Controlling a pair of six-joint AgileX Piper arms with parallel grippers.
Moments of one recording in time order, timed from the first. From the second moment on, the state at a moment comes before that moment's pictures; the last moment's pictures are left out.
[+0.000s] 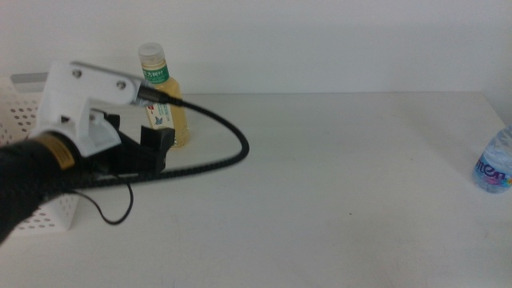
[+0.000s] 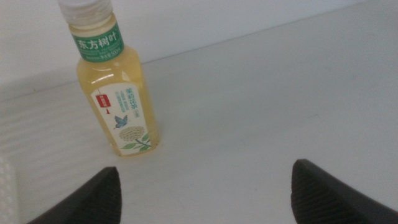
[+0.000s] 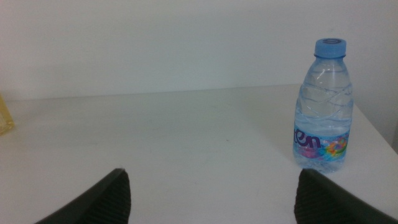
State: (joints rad) left arm -0.35 1.17 -0.65 0.06 -0.01 -0.05; right arm 0.10 -0.01 0.03 0.00 0.15 0.12
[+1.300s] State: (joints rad) left arm -0.31 1.46 -0.46 -0.09 -0.71 -0.01; right arm 0.10 -0.01 0.03 0.00 0.15 0.12
